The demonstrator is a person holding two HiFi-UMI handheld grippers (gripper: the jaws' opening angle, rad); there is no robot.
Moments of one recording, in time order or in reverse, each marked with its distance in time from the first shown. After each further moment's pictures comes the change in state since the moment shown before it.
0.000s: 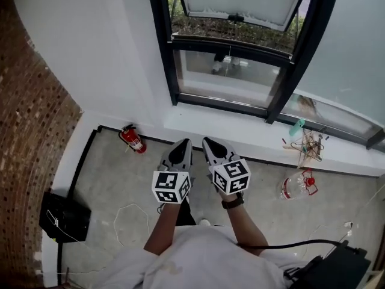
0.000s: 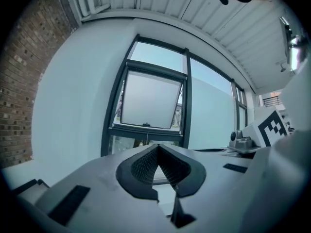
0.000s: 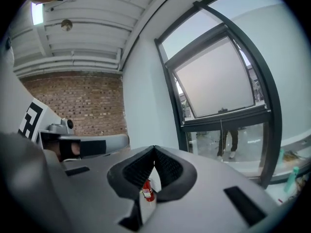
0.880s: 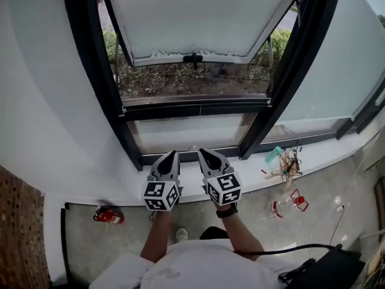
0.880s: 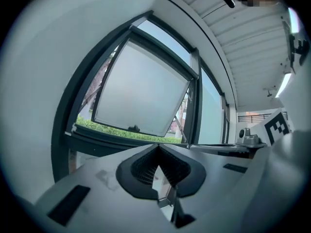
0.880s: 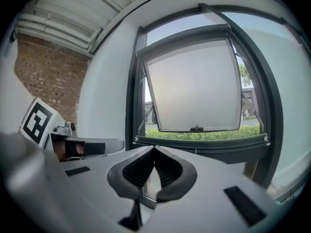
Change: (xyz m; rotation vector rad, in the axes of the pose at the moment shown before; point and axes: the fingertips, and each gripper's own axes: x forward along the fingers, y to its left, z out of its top) left arm 0.361 0.162 0.065 -0.078 -0.014 -0.331; right arm 0.250 -0.248 0.117 -0.100 -0.056 -0.396
